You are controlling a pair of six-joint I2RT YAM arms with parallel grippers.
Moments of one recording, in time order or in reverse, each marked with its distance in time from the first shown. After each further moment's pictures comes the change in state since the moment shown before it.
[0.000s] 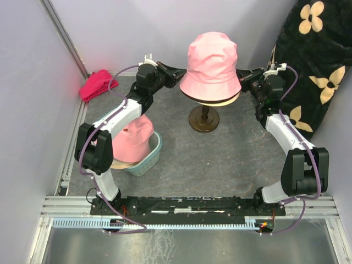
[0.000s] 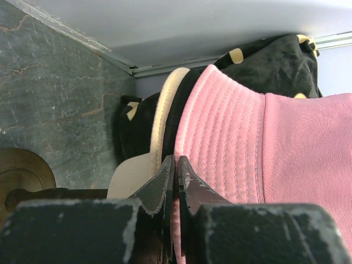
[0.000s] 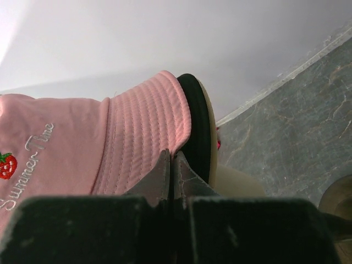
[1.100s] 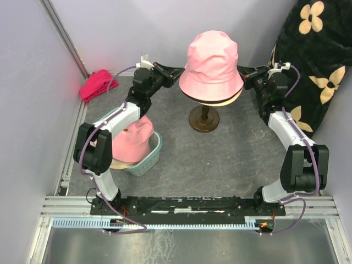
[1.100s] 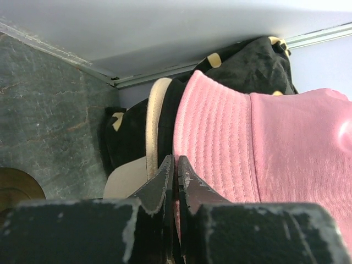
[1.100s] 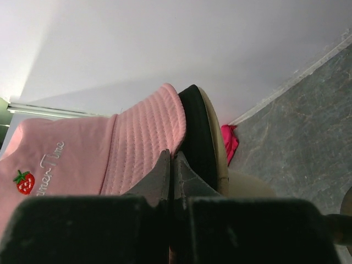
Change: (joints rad) left arm 0.024 -0.009 -0.085 0.201 0.032 -0.015; right arm -0.061 0.032 0.035 0.020 -0.074 0.107
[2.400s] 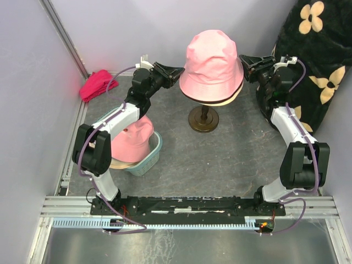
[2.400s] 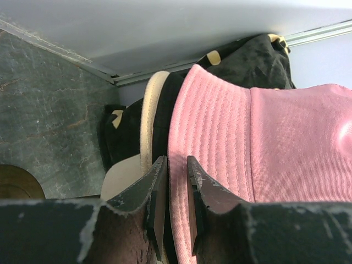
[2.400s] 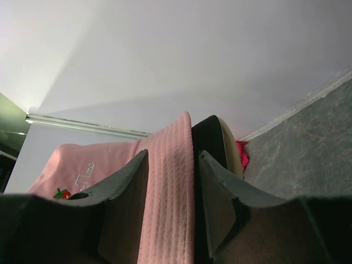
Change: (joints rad) left arm 0.000 -0.021 -0.016 -0.010 0.005 0.001; right arm -0.037 0.029 0.090 -0.003 0.014 0.019
